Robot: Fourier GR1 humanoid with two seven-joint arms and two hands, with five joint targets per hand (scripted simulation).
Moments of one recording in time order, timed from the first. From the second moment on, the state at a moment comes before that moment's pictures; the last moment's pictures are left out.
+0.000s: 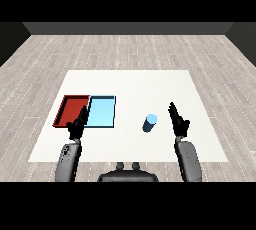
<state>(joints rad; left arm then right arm) 0.00 0.08 0.02 -1.57 -0.02 -0.01 0.01 -0.03 -0.11 0.00 -1.60 0.02 -0.02 0.02</state>
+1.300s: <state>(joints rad) 0.06 0.04 0.05 -1.58 0.04 -0.05 -0.39 0.11 -0.02 0.10 -1.60 -0.06 0.10 -0.33</state>
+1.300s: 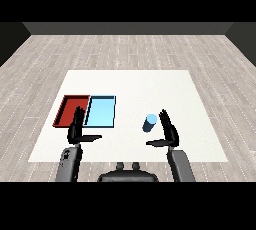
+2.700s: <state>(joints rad) 0.03 0.04 0.04 -1.58 0.00 -0.01 -0.38 -0.08 -0.01 0.02 -1.31 -0.10 0.02 -0.29</state>
